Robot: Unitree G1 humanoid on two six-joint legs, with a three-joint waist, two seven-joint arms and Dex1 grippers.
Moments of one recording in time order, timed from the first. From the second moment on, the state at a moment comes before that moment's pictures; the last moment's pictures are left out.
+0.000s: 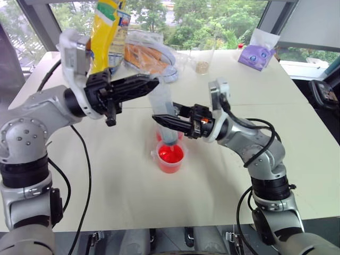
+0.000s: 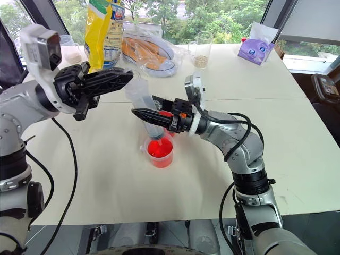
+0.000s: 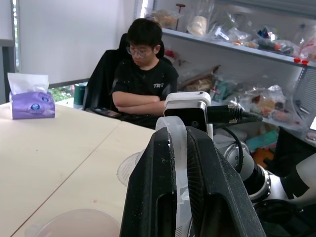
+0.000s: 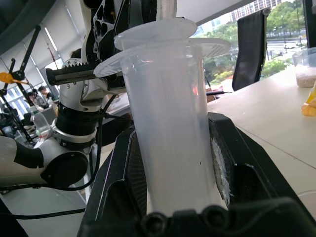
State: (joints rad) left arm -0.71 0.69 0.23 -0.28 -1.17 0.94 -0.82; right arm -0.59 -0.30 0.07 -0.30 0.76 0.66 0.79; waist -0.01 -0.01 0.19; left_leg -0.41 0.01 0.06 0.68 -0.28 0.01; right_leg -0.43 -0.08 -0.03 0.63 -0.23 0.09
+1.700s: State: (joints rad) left arm -0.27 0.82 0.39 -0.51 -1.14 0.89 -0.74; right arm -0.87 -0.65 -0.12 0.29 0.76 1.37 0.30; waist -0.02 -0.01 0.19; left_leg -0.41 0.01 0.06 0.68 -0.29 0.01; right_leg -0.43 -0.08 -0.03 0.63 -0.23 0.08
